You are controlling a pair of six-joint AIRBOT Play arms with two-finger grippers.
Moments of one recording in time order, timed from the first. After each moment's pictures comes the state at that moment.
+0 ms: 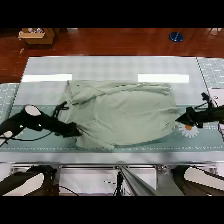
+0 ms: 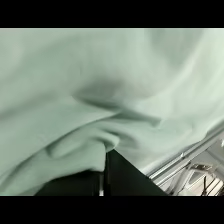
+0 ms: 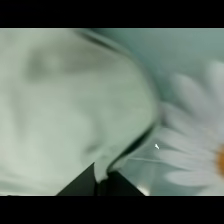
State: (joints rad) left arm -0.01 -1.20 0.54 0.80 -1.18 -1.16; right arm -0.59 -1.34 0.78 -0.93 1.33 1.15
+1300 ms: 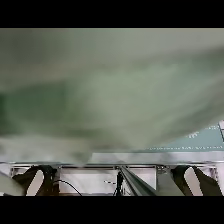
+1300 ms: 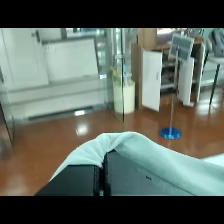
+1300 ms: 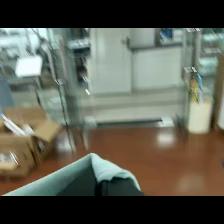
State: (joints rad) left arm 0.24 -0.65 2.11 1.04 -1.43 -1.47; right arm -0.58 -0.73 2.05 -0.85 1.34 1.55
